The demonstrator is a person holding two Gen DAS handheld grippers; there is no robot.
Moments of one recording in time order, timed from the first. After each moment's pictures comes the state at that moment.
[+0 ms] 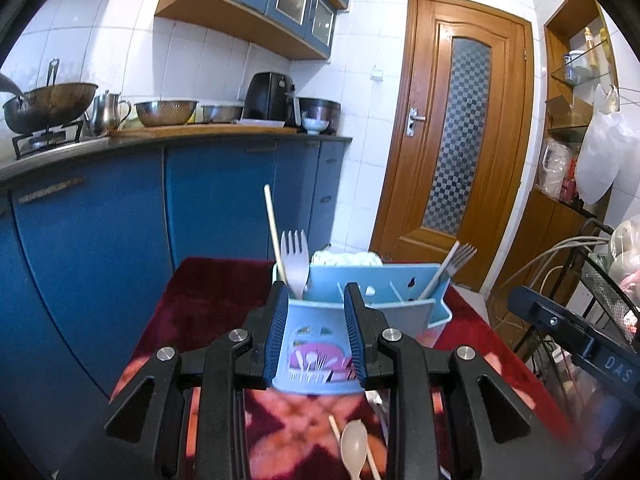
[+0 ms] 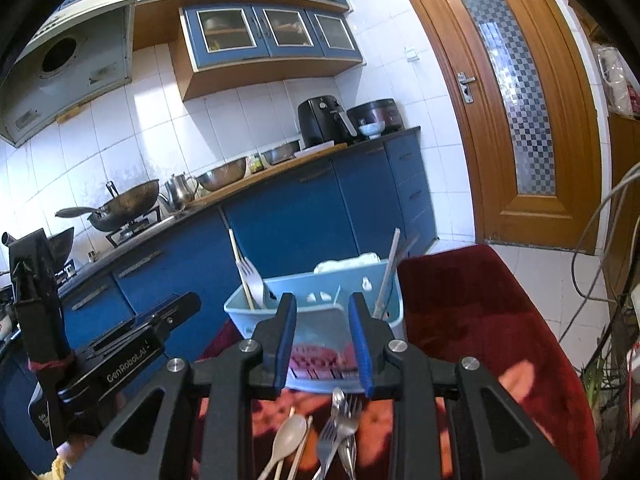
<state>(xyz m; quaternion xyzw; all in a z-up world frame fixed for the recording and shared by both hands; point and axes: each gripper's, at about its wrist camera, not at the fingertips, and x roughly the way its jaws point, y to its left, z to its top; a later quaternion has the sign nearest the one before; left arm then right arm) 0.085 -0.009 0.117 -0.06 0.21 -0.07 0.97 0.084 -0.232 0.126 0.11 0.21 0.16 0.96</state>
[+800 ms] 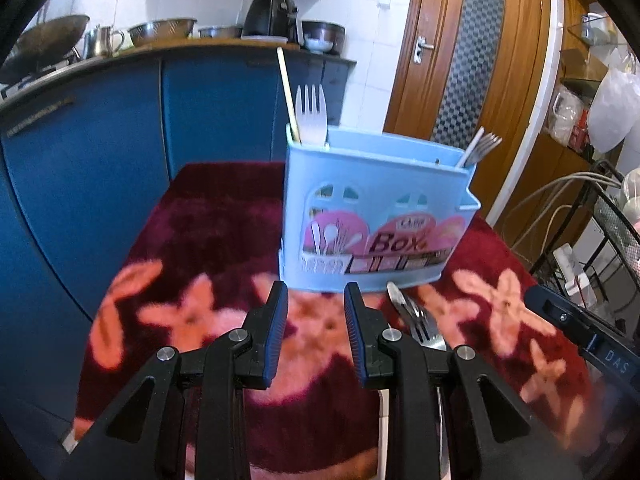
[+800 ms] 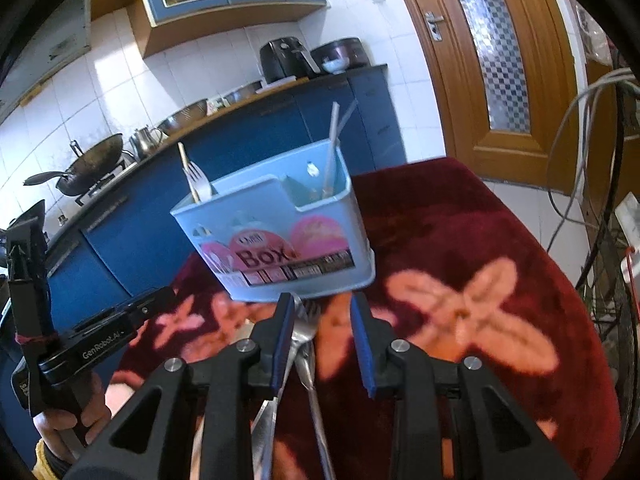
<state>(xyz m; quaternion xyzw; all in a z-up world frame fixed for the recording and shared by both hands) 0.090 -0.001 0.039 -0.06 0.34 -0.08 0.93 0.069 -0.252 0.052 0.12 0.32 0.12 0.93</state>
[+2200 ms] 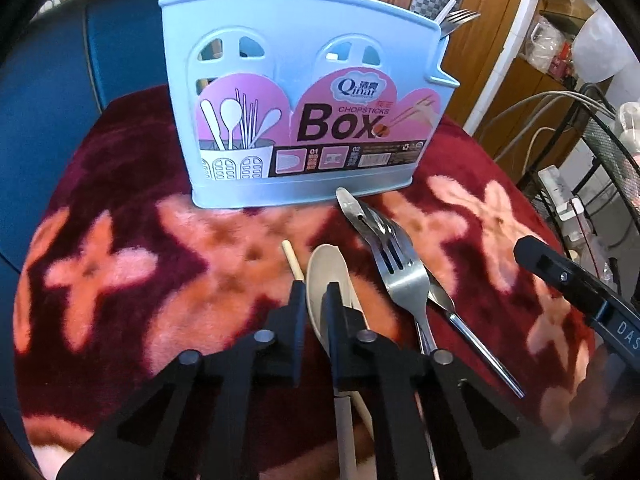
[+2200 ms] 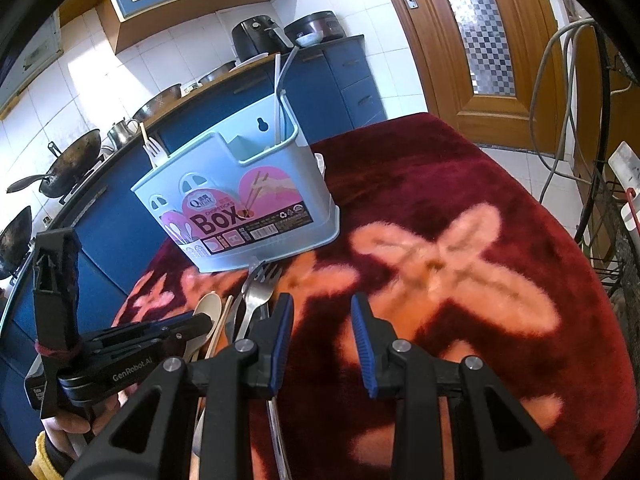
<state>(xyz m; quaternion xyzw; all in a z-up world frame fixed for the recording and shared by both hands) 0.113 -0.052 -0.020 -0.02 0.46 -0.15 0.88 0.070 -0.275 0.019 0.15 0.36 0.10 0.91</state>
